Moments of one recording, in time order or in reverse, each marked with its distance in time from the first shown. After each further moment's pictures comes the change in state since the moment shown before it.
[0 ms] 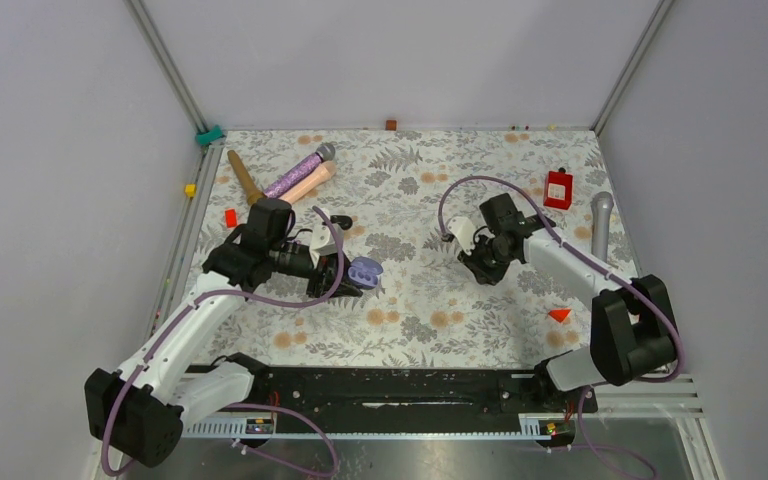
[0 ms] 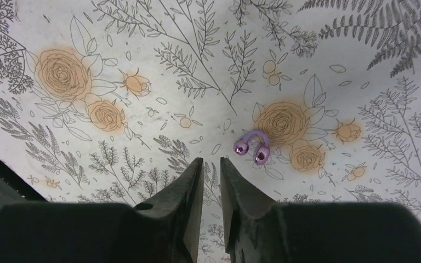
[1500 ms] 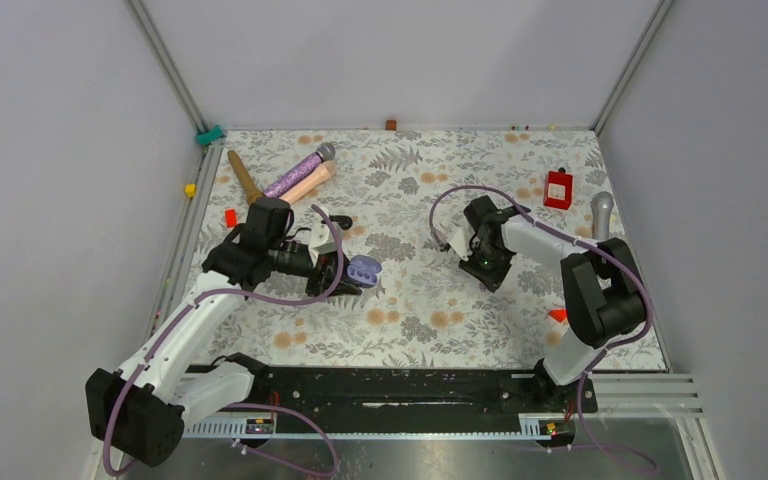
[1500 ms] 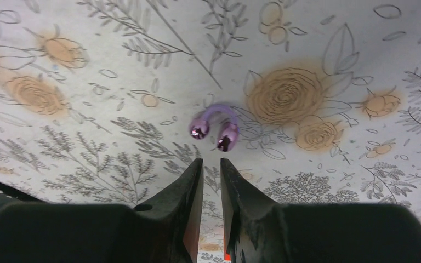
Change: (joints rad) left arm 0.013 0.004 0.000 0.000 0.001 0.000; right arm 0.029 0.215 0.090 -0.114 0.225 0.030
